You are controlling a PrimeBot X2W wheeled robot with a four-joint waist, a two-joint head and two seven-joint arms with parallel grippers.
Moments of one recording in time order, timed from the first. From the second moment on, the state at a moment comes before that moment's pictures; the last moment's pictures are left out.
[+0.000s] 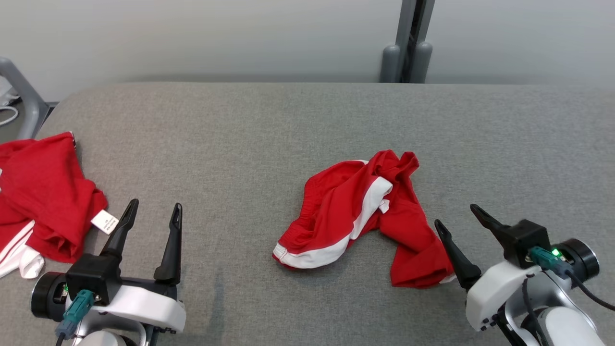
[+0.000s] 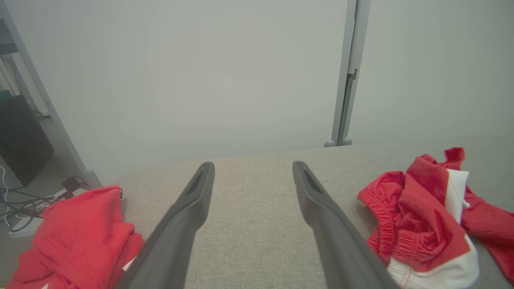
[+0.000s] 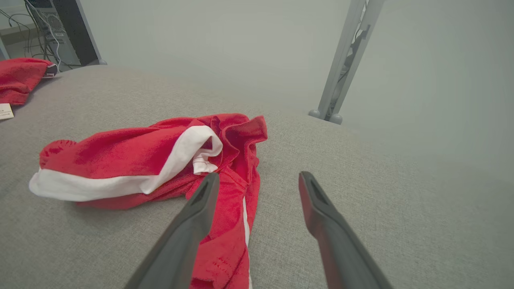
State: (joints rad) left arm -0.11 0.49 -0.47 -0.05 -0.54 0.34 -0.21; right arm -0.10 -0.17 0.18 0.03 0.12 0.13 0.14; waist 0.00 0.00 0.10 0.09
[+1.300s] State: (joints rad) left arm -0.23 0.40 -0.48 0.08 -0.52 0.25 -0.26; right arm -0.26 -0.45 0.33 -0.05 0.18 0.13 0.29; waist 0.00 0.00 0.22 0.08
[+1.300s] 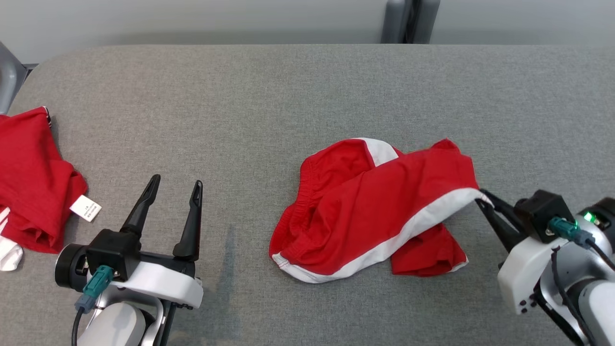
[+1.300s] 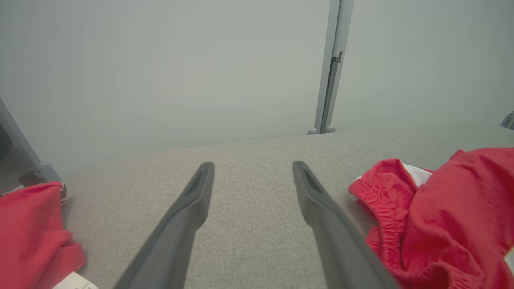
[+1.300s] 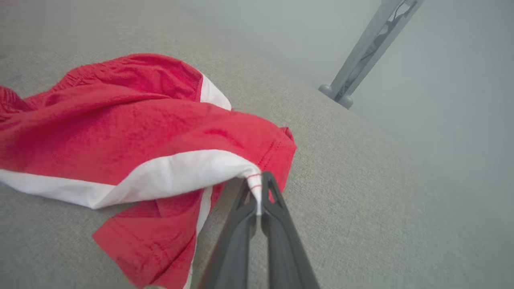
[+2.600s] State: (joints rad) left arm -0.09 0.46 -0.45 -0.04 -0.54 0.35 -0.22; right arm 0.03 -0.05 -0.08 -0.19 0.16 0.13 0.06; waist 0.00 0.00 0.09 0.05
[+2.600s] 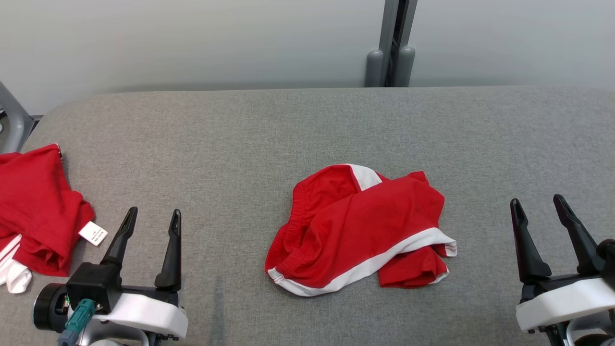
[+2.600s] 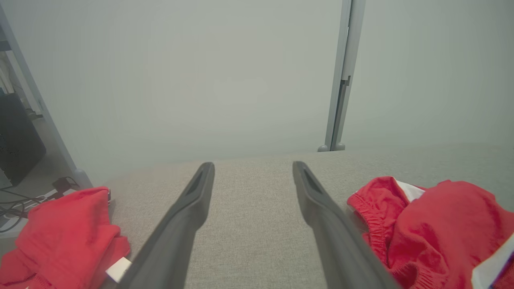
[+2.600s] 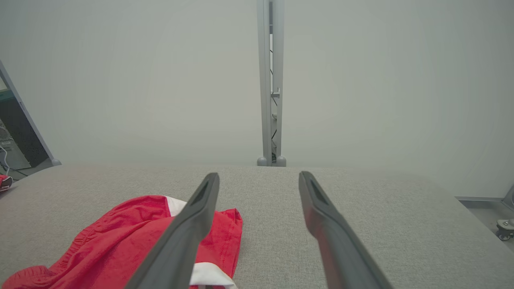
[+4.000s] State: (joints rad) left arm -0.25 0.49 -0.77 0.08 -0.55 0.02 0.11; right arm 0.01 -0.05 -0.04 -0.13 0.18 0.13 0.07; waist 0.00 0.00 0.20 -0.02
